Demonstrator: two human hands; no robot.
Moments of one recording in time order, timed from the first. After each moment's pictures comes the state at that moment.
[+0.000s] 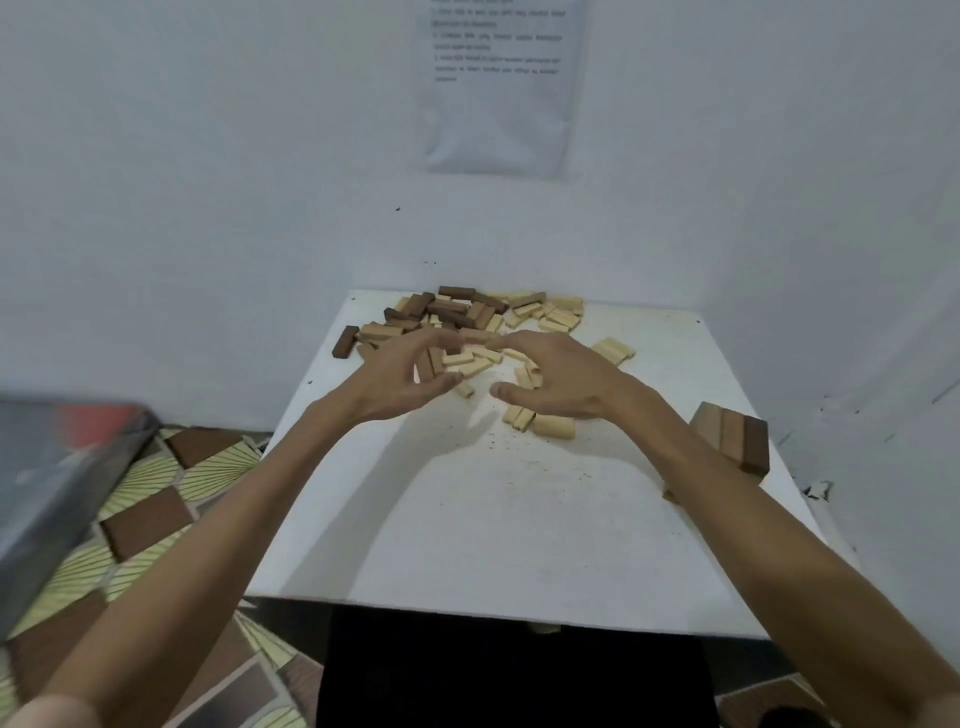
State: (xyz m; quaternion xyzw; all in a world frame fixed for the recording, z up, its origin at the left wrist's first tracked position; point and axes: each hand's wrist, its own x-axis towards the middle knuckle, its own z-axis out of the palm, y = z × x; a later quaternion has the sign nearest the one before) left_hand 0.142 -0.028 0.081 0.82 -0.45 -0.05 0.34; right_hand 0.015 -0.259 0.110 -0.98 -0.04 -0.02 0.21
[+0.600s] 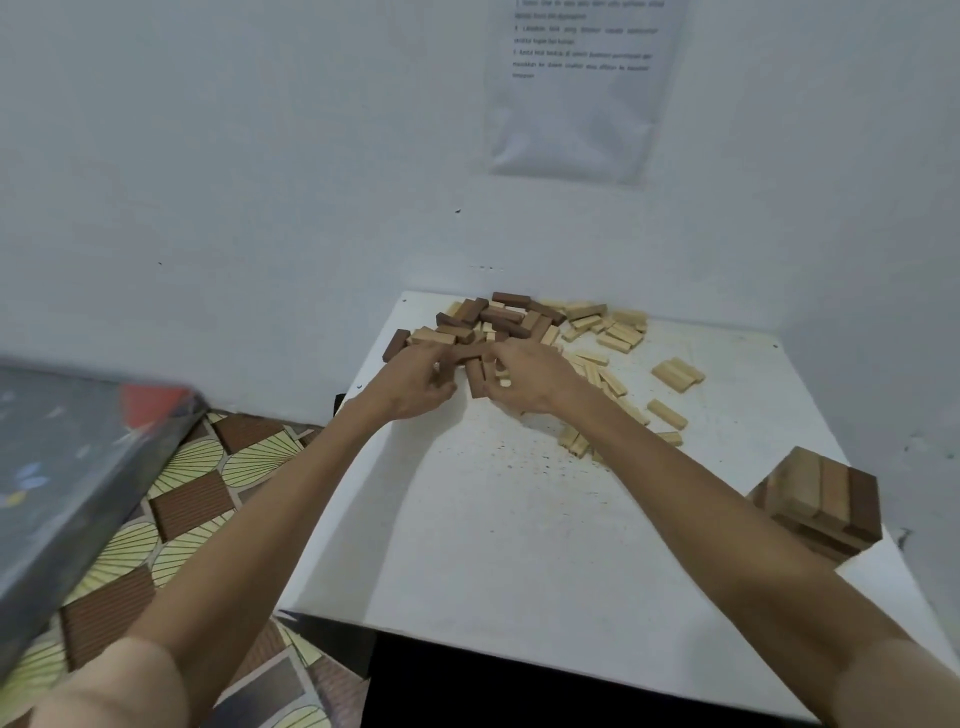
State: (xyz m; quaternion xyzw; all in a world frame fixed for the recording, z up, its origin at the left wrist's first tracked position) left_hand 0.216 -0.007 0.037 0.89 -0.38 -0.05 0.25; right_hand 0.128 -0.202 0.065 -0.99 -0.02 -0.01 0.14
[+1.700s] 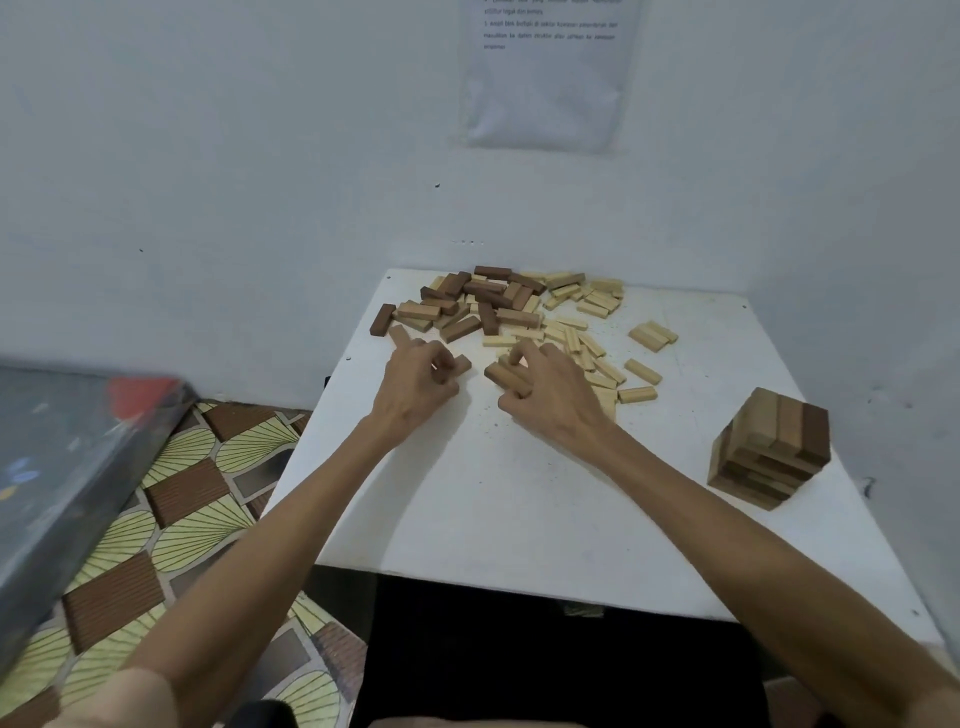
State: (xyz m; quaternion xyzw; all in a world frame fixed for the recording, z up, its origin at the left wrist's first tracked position) left_hand 0.155 -0.013 0.010 0.90 -0.27 0.03 0.33; right_hand 0.034 -0.196 0.033 -0.95 0.09 -0.14 0.25
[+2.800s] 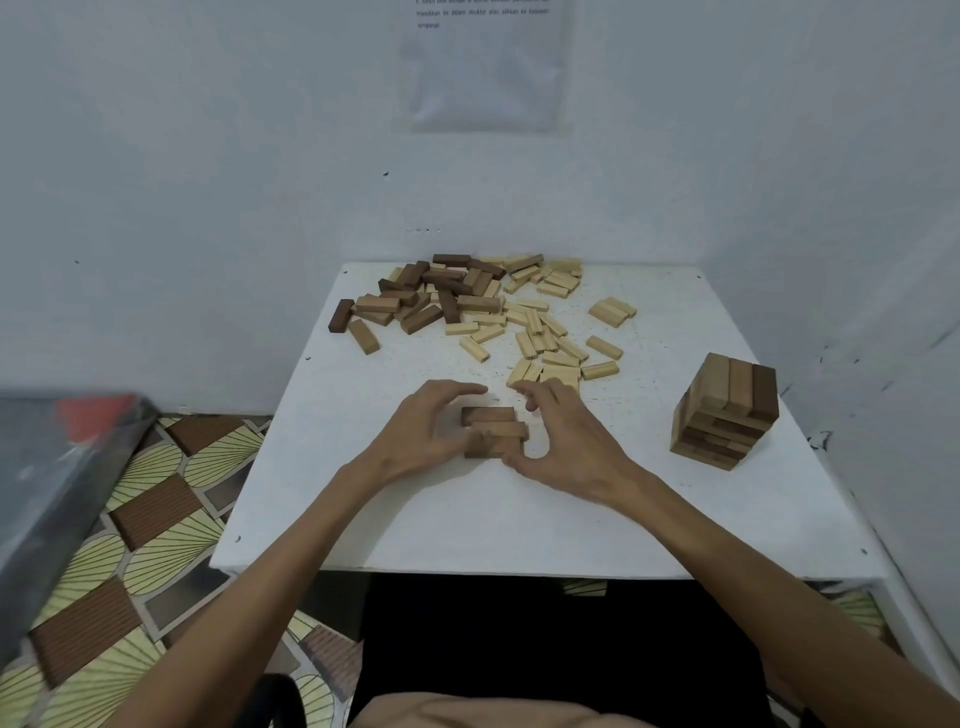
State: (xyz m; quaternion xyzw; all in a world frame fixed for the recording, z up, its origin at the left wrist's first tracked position) left_hand 0.087 -0.017 -0.002 0.81 -0.44 -0.10 0.38; right_hand -0.055 -0.219 0.002 -0.95 0.04 -0.09 0.31
